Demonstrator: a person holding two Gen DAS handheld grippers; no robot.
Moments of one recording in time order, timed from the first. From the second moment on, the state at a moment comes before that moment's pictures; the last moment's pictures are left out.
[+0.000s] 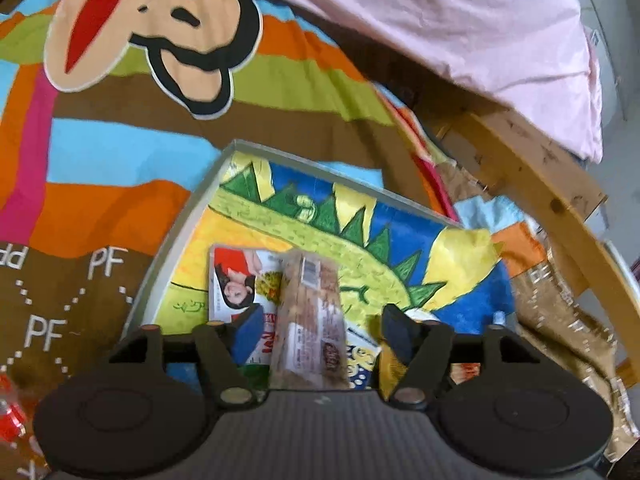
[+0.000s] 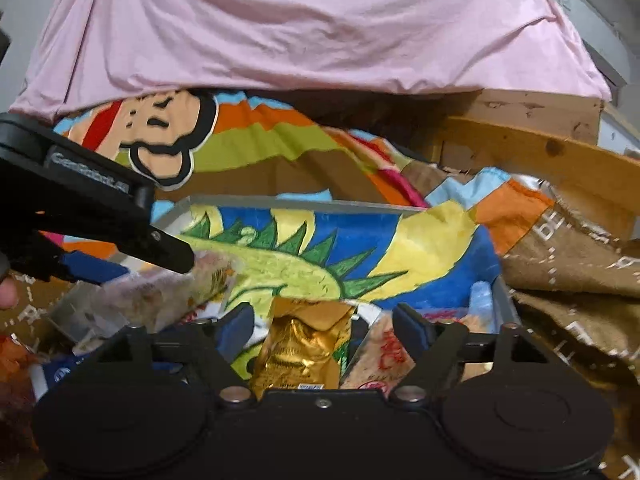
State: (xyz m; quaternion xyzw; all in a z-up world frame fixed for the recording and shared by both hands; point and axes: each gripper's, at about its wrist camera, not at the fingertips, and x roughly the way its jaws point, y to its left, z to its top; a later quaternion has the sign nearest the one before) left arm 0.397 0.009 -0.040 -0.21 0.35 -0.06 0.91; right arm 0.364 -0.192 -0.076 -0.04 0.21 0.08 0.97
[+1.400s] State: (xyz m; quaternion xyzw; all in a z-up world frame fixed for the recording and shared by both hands) left arm 0.099 0.041 0.036 -0.08 0.24 0.00 0.97; right arm 0.091 -0.210 0.053 -0.01 0.13 0.12 0.98
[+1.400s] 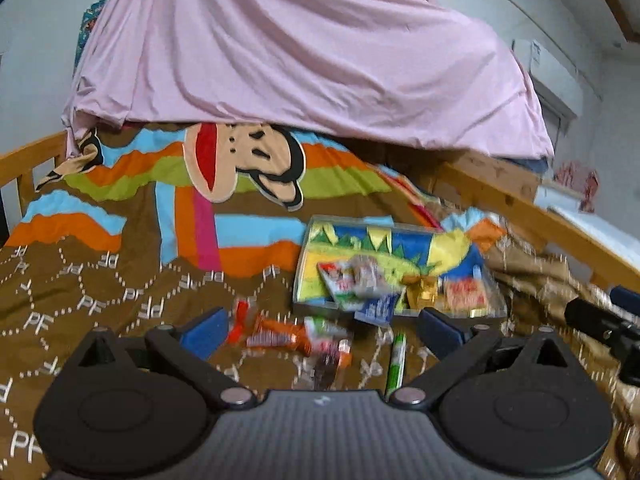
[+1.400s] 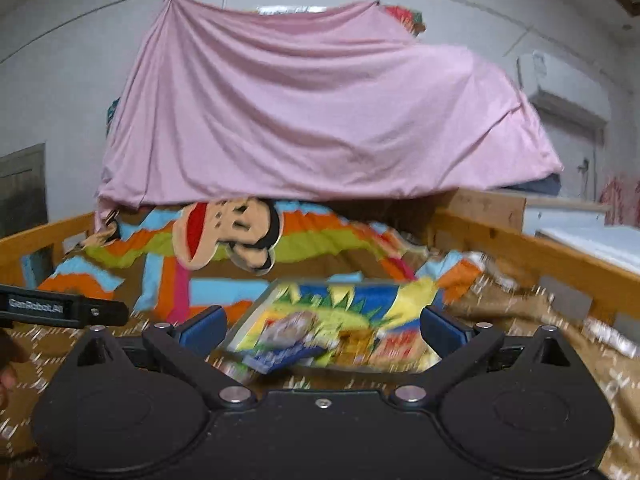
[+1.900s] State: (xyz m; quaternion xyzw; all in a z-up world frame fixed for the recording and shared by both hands) left arm 0.115 0.046 -0.015 -0.05 0.35 0.02 0.93; right arm 0.079 -0.172 0.003 -0.10 0.22 0.15 0.96
